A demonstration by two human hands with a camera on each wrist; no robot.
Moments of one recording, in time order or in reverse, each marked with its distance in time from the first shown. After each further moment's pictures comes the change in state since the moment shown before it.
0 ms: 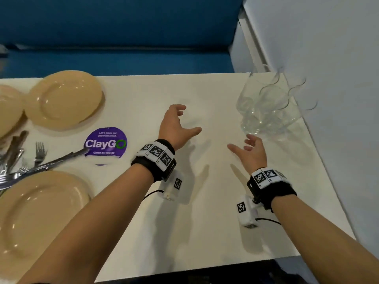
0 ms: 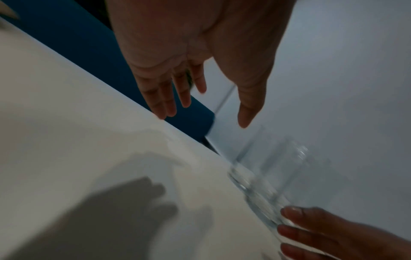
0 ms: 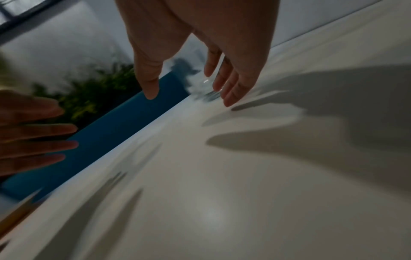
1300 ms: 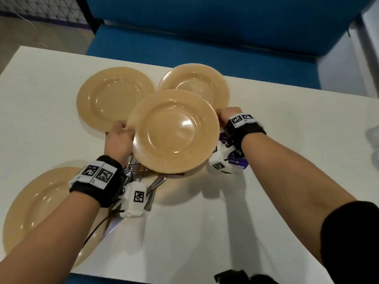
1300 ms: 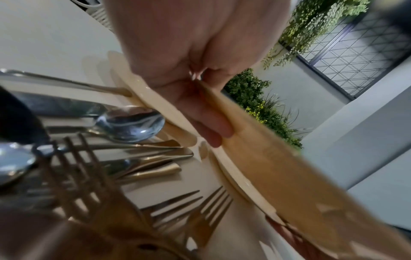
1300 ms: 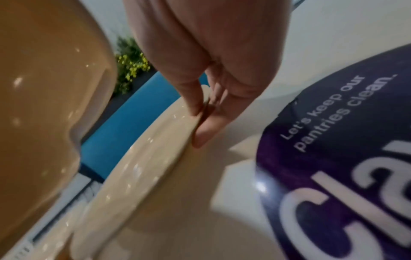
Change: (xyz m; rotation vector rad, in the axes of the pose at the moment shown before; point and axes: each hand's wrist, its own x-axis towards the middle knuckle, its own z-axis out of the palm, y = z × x) left_hand -0.020 -0.240 -0.379 -0.355 0.446 -0.445; right_hand -0.073 -0.177 0.394 -0.419 -0.435 0.096
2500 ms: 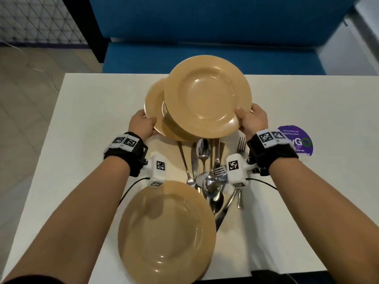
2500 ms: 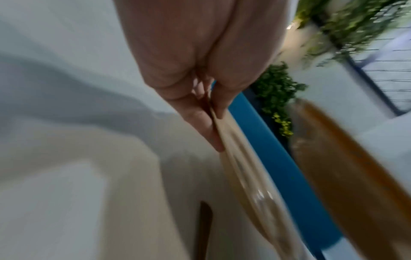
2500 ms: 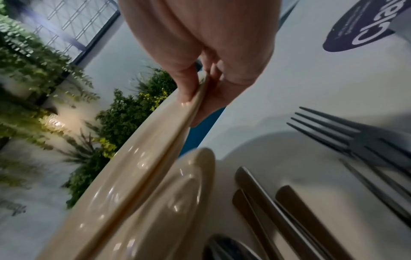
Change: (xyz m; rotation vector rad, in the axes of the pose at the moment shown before) left_hand 0.152 0.015 -0.135 0.072 -0.290 -0.006; right_hand -0.088 -0.071 0.152 0.580 0.340 -0.117
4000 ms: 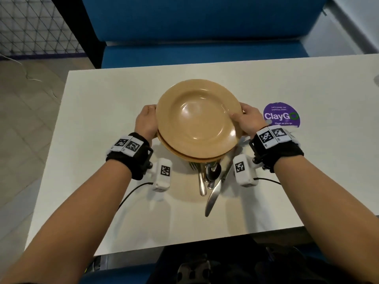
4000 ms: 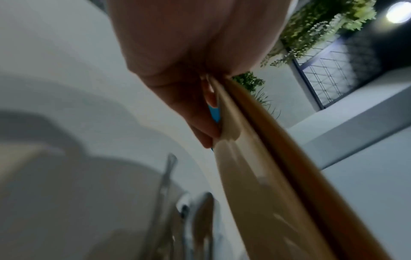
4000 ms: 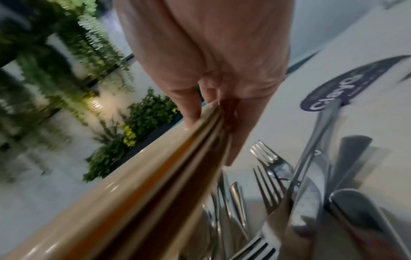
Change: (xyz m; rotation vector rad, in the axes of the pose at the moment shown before) left_hand -0.078 -0.014 -0.001 0.044 -0.015 0.142; right_hand -0.078 0.025 -0.037 -0.383 -0.132 -0.122
